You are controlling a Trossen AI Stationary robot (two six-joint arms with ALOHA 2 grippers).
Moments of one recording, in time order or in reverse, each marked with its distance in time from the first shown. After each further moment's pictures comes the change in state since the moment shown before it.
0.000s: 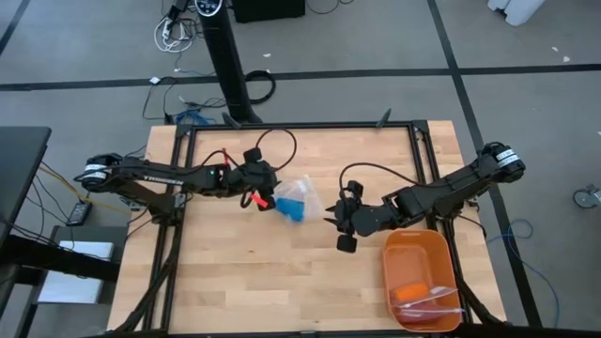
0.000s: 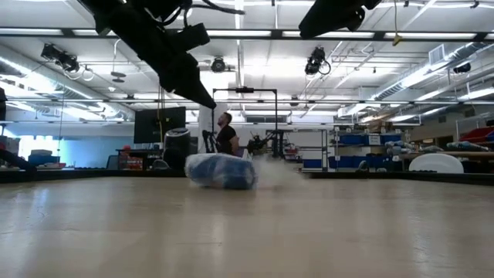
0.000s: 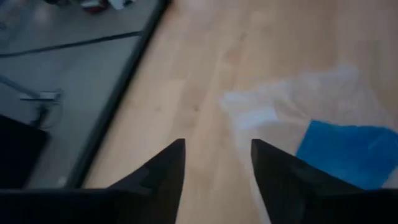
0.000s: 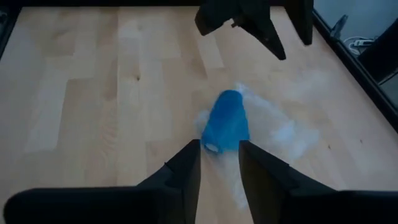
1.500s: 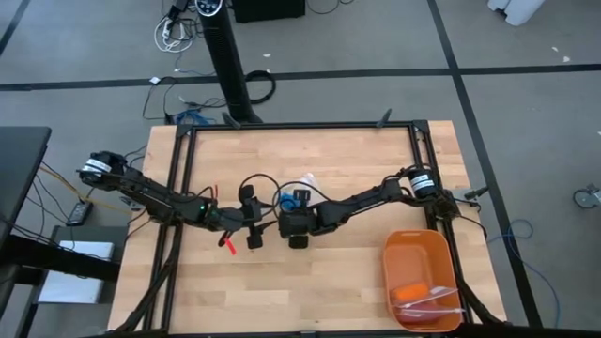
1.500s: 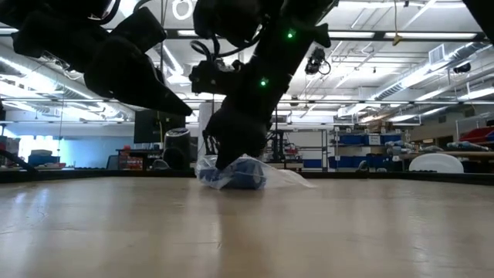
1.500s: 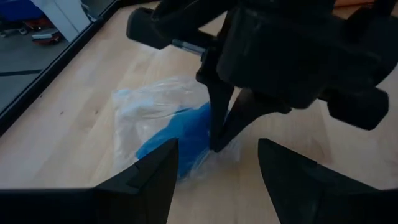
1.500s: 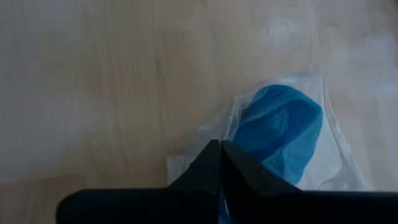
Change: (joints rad) left arm -0.366 -0.029 -0.319 0.414 -0.103 -0.234; right arm -0.197 0.753 0.441 -0.025 -0.032 -0.247
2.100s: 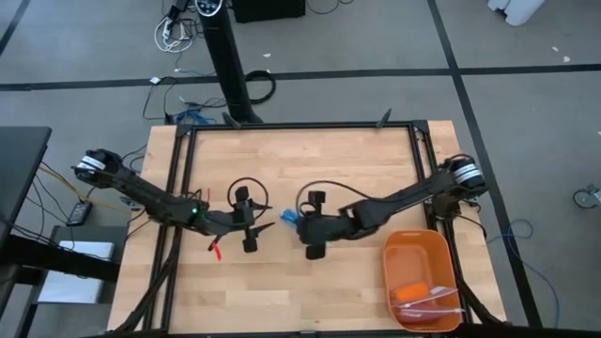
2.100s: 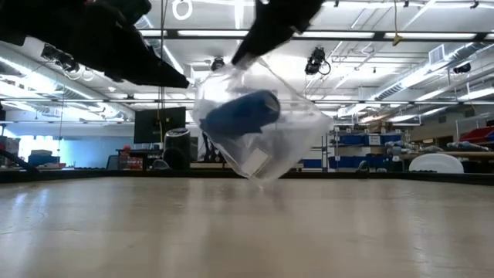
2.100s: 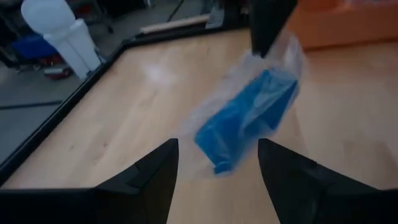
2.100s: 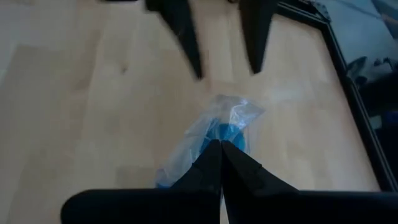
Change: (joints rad) left arm -0.084 -0.075 -0.015 0.060 -0.093 0.059; right arm 0.132 -0.362 -0.147 0.051 0.020 -0.049
